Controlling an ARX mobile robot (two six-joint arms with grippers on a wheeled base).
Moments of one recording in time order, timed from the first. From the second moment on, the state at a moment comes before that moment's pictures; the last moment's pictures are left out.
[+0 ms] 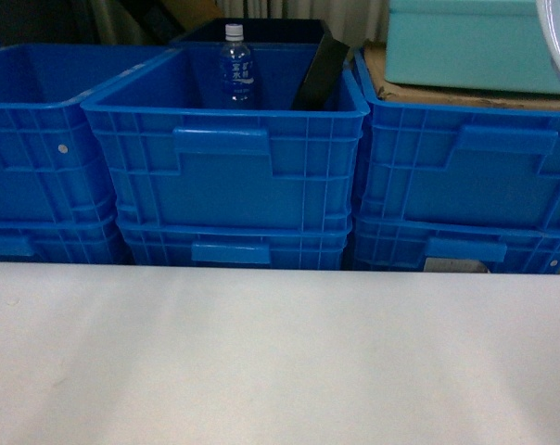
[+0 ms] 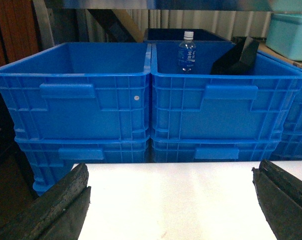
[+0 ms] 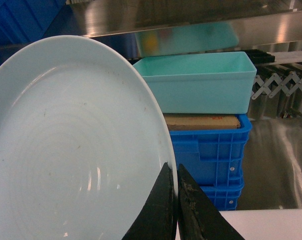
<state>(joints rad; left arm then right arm) 0.00 0.01 0.01 0.00 0.00 0.00 0.00 0.63 0.38 0.31 -0.07 0.15</state>
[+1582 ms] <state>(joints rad) 0.00 0.01 0.01 0.00 0.00 0.00 0.00 0.63 0.38 0.31 -0.06 0.16</state>
